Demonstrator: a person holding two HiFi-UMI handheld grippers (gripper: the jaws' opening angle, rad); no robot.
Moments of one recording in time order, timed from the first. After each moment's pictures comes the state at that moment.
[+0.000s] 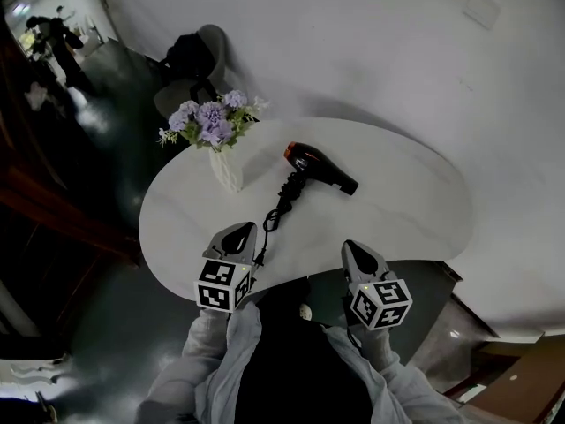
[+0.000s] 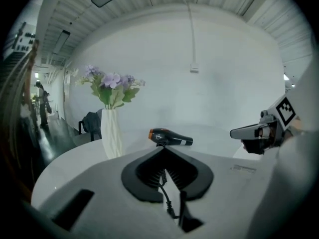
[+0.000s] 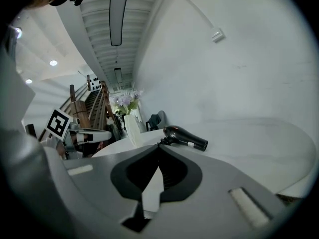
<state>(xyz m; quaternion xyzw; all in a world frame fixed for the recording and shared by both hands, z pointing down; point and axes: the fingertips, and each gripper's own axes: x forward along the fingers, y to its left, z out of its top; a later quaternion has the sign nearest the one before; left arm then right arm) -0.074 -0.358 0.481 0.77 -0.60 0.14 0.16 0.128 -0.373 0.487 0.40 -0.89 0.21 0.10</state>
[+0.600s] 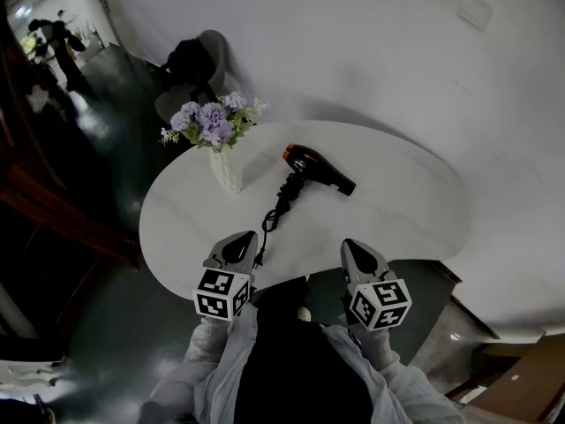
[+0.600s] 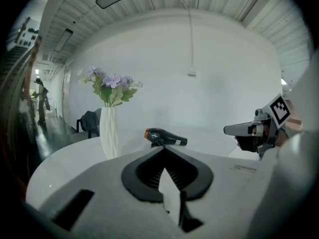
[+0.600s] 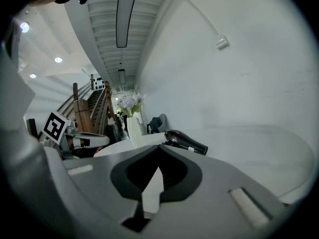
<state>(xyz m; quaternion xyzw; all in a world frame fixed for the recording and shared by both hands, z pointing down) -0.063 -0.335 0.482 0.78 -0.60 0.12 0.16 0.129 -0.367 0.473 0.40 -0.90 0.17 0.09</state>
